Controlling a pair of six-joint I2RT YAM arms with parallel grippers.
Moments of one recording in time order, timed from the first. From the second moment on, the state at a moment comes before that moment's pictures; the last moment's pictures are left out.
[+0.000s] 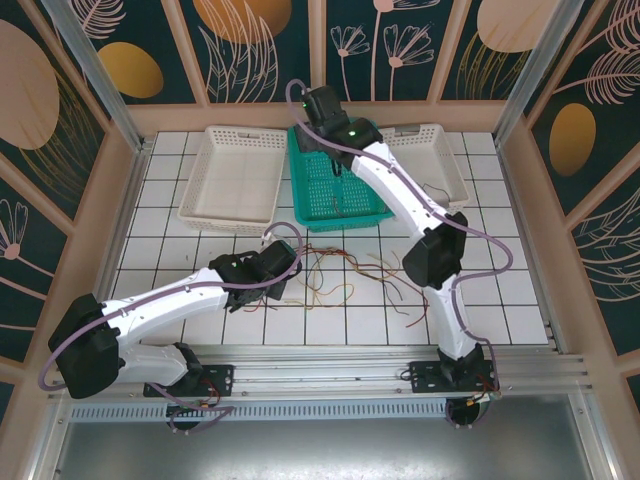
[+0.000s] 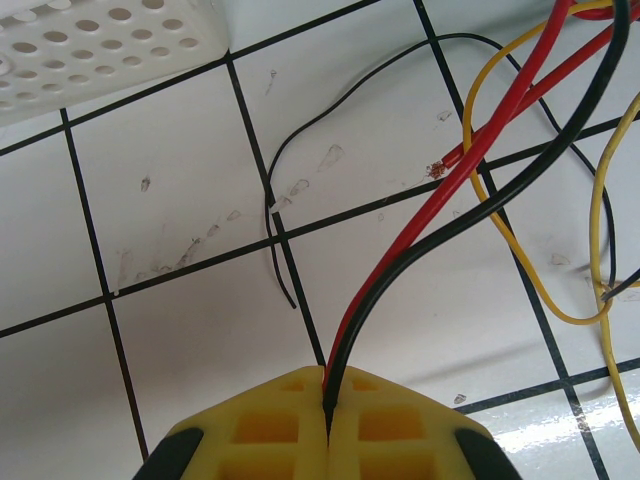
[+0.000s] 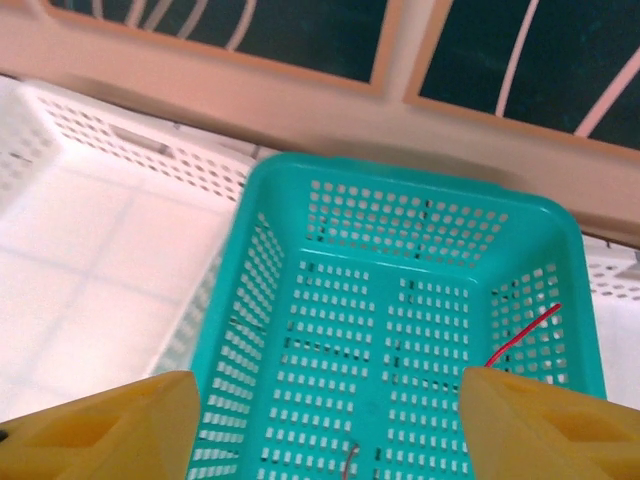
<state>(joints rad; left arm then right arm) -0.92 1.29 0.85 -0.71 -0.39 -0.50 0.67 2.18 2.39 -0.85 0.31 0.16</state>
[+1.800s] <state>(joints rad) -0.93 1.14 0.87 -0.50 -0.14 -0.63 0.77 1.20 0.56 0.06 -0.21 0.68</state>
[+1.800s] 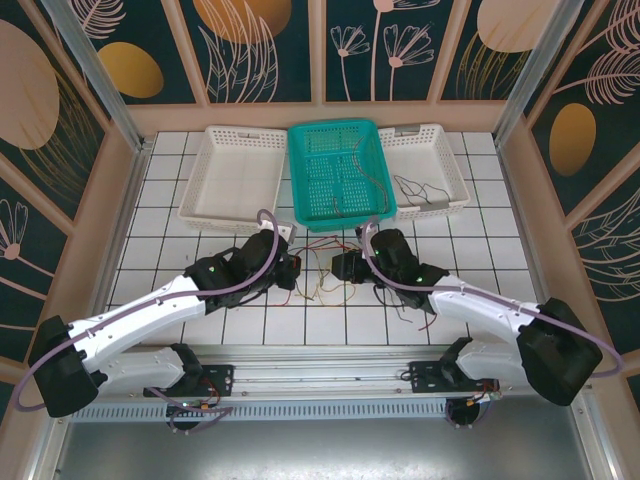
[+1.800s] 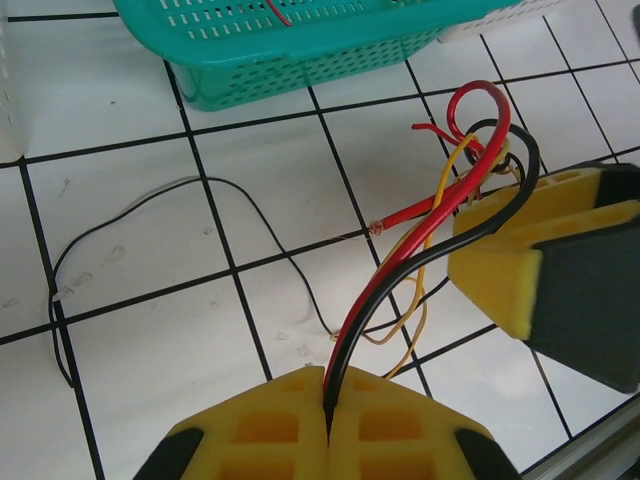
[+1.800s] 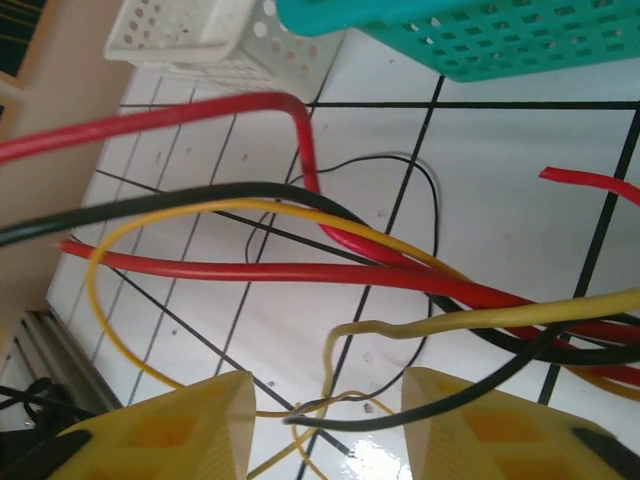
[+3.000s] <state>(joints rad) -0.90 1.01 0.98 -0.88 -0.59 -0.59 0.26 0.68 0.67 -0.51 -0.01 0.62</state>
